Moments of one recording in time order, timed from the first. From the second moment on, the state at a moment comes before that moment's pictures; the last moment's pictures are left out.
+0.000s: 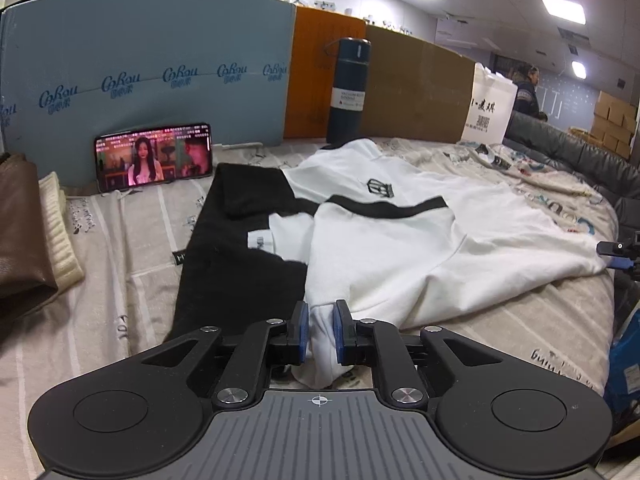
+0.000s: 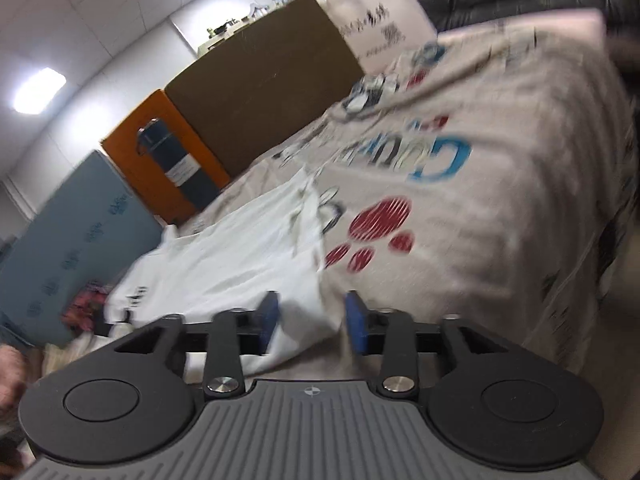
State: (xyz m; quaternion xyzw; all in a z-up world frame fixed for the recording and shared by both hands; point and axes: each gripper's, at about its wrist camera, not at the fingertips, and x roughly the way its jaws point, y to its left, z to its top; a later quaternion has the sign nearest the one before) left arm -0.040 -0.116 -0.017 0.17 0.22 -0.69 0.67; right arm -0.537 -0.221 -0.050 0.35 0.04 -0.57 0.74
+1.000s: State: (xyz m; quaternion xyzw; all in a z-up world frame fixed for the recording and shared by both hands) left arm -0.041 -0.275 -0.025 0.20 0.24 -0.73 0.61; right arm -0.233 -0.564 -0.035 0.38 0.21 -0.31 0.85
